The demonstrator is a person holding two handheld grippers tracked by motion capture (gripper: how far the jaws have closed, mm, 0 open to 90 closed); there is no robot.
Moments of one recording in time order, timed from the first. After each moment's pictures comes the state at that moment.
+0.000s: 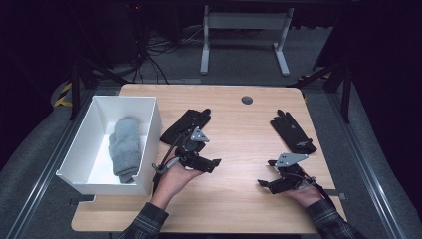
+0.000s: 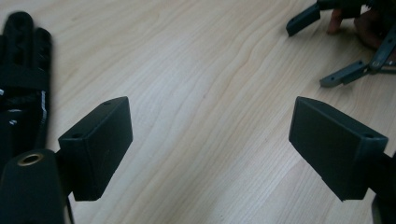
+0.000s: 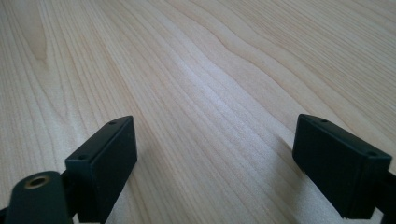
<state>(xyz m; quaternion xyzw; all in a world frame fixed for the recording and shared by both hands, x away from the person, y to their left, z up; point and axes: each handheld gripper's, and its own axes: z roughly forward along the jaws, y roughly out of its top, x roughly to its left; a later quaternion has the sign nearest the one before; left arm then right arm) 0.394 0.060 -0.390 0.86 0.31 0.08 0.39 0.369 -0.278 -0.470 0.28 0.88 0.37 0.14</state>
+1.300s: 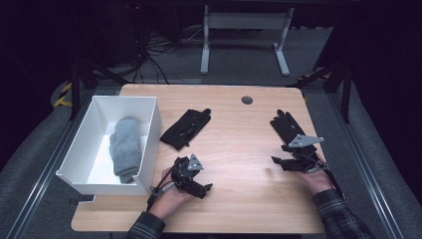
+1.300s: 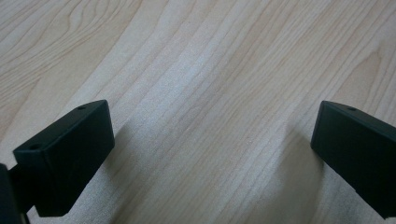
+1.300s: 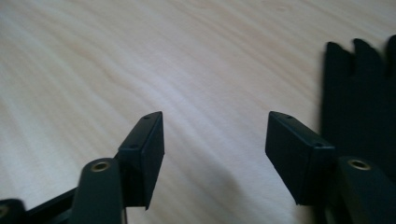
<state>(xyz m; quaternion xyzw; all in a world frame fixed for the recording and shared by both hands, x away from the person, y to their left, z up) 0.370 0.076 -0.478 0.89 0.28 0.10 0.35 0.404 -0.315 -0.432 0.35 0.84 0.35 0.20</state>
